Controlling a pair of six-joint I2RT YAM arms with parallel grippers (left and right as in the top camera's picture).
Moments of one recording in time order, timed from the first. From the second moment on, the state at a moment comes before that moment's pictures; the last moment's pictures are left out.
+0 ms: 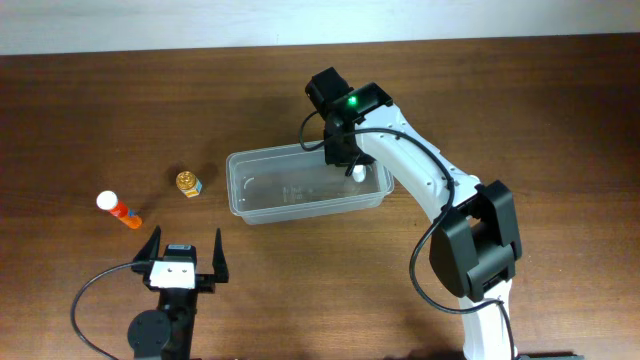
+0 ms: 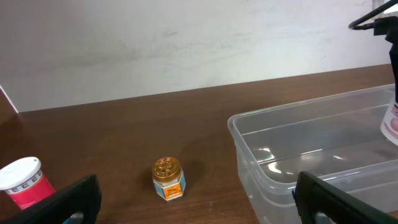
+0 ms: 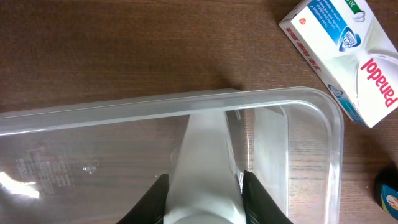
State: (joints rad) left arm 0.04 0.01 0.01 -0.07 0.08 0.11; right arm 0.52 2.16 1.91 -1.15 0.19 0.50
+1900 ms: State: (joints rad) left arm 0.04 0.01 0.01 -0.07 0.08 0.11; right arm 0.46 2.16 1.99 -1.21 0.20 0.39
